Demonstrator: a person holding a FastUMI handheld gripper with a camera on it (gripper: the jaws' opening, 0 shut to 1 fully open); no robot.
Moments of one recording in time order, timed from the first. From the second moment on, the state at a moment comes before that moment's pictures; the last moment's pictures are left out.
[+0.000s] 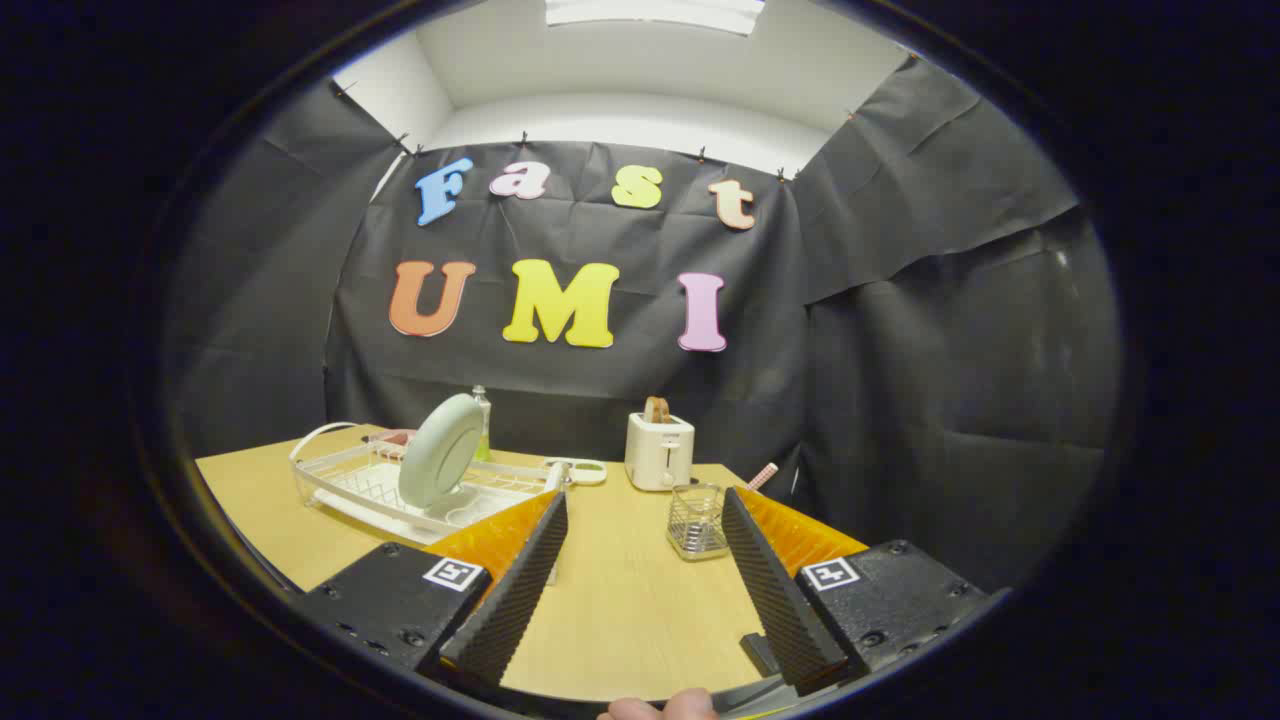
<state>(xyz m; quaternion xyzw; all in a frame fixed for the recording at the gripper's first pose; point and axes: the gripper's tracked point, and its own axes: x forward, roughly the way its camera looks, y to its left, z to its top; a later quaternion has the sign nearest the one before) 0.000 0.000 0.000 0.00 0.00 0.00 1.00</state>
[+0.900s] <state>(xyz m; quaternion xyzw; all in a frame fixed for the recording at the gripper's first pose) -0.001 -0.002 -0.003 0.02 0.00 0.00 1.00</state>
